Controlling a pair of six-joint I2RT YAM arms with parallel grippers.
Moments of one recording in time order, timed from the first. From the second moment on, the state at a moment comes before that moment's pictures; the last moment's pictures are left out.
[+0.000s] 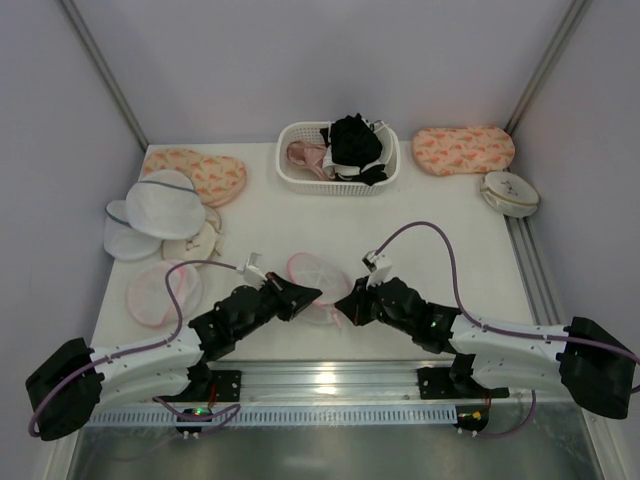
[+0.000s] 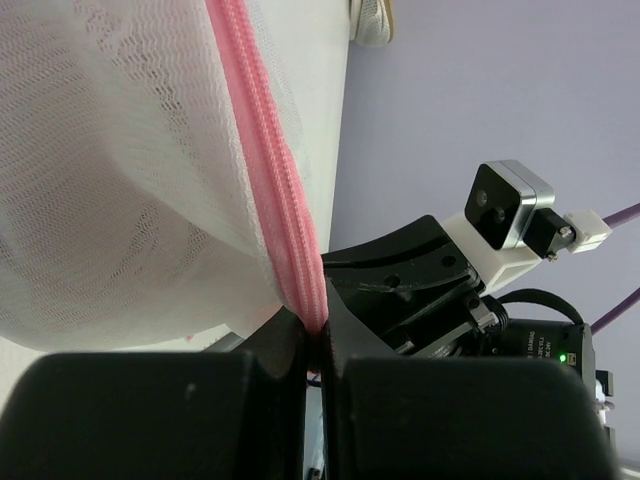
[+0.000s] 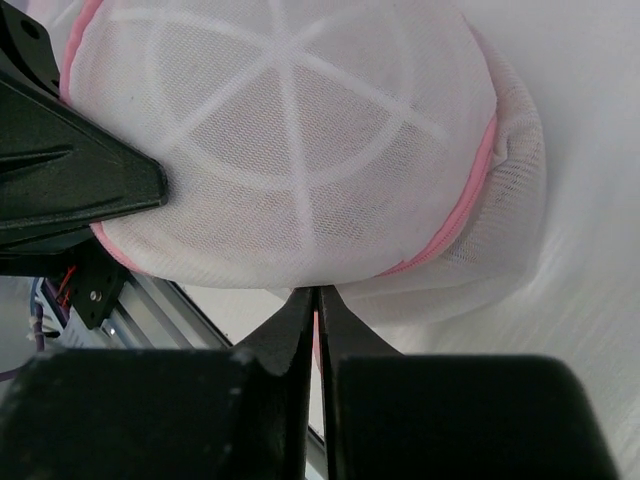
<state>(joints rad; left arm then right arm) -0.97 0.92 0.24 0.43 -0.15 -1.47 1.03 1.04 0.35 0.26 0.12 0.67</state>
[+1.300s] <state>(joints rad) -0.86 1.25 0.49 0.41 0.07 -1.09 1.03 0.95 0.56 -0.40 0.43 0.62</state>
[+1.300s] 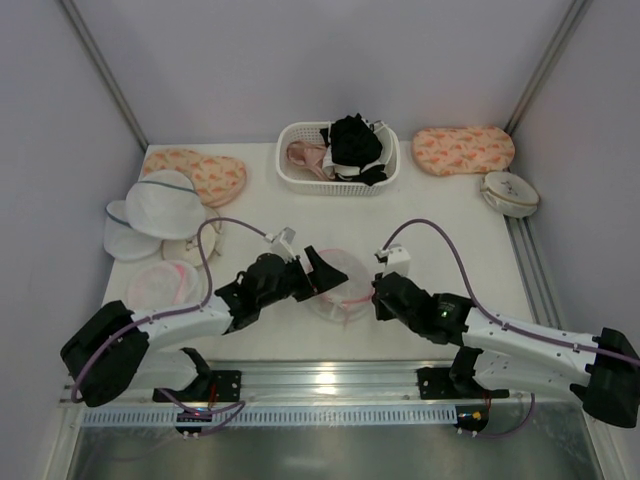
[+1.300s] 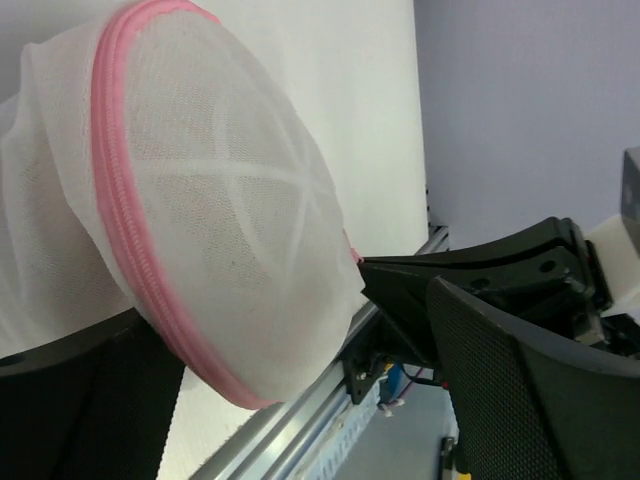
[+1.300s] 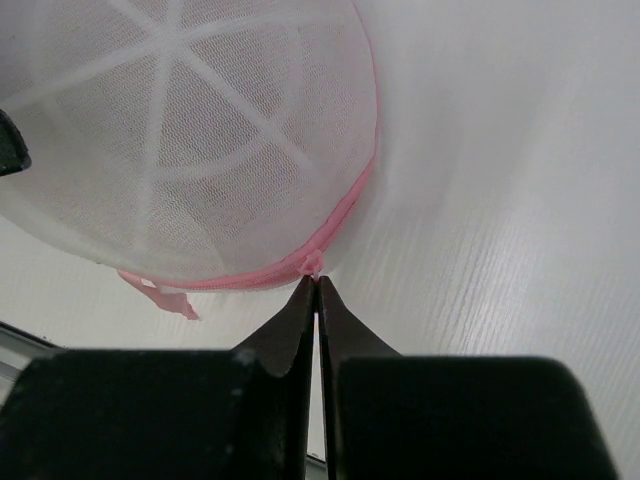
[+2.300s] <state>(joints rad) -0.85 0.63 0.26 -0.15 0.07 -1.34 1.03 1.11 0.44 0.22 -0.33 0.60</state>
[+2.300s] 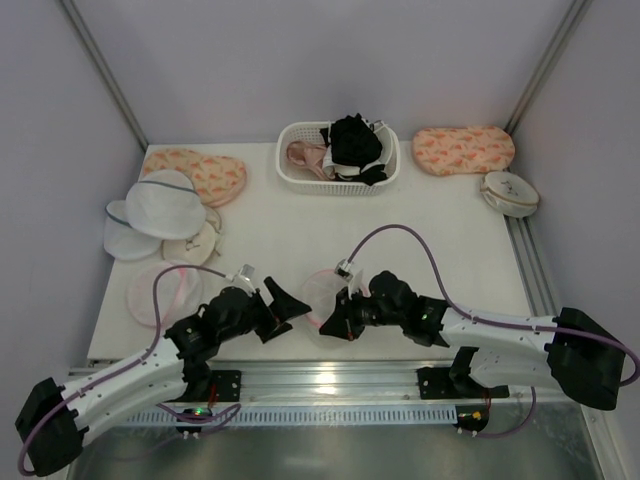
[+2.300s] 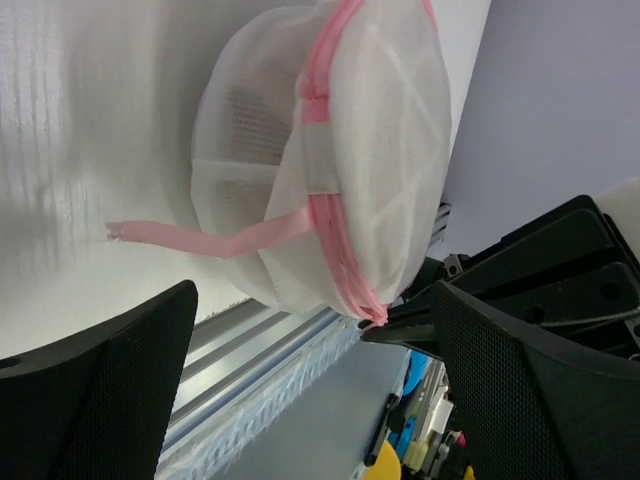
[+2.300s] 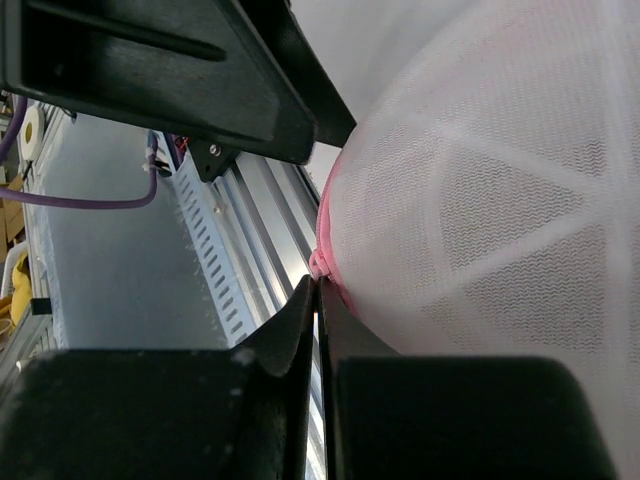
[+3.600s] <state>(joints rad) -0.86 0.86 0.22 0.24 -0.02 -1.39 1.03 1.05 0.53 -0.32 0.00 0.49</state>
